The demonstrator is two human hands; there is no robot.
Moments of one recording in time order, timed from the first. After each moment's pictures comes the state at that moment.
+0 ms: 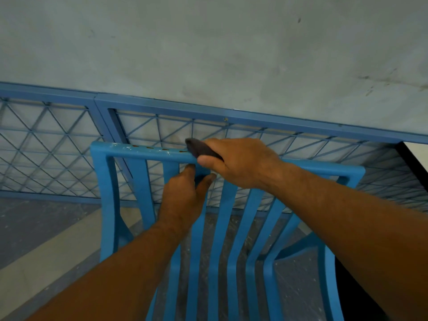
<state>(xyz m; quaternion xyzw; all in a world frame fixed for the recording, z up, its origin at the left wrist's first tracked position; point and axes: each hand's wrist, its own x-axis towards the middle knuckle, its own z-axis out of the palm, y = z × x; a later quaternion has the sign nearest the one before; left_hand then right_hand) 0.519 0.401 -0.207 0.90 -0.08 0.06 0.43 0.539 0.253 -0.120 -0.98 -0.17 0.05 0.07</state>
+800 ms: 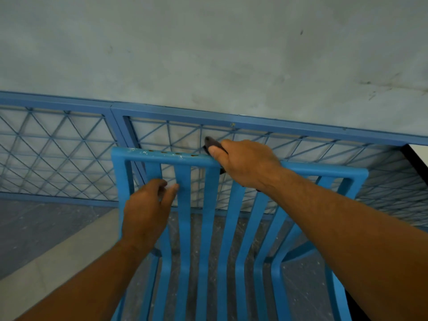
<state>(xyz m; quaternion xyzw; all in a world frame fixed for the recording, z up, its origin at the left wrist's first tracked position) 0.508 0.483 -0.209 0.94 -0.01 0.11 0.33 0.535 0.269 -0.116 -0.99 -0.06 0.04 0.09</state>
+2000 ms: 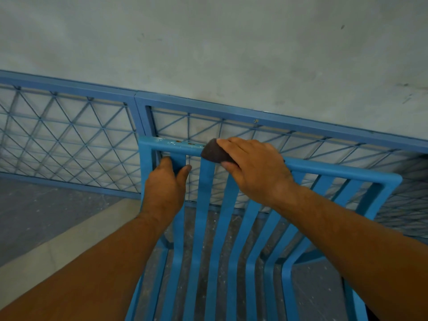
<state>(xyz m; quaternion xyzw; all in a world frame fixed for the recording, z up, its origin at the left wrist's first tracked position) 0.532 0.492 -0.203 0.91 0.03 0.09 0.40 0.524 0.297 -0.146 -0.97 -0.21 -0.13 0.05</state>
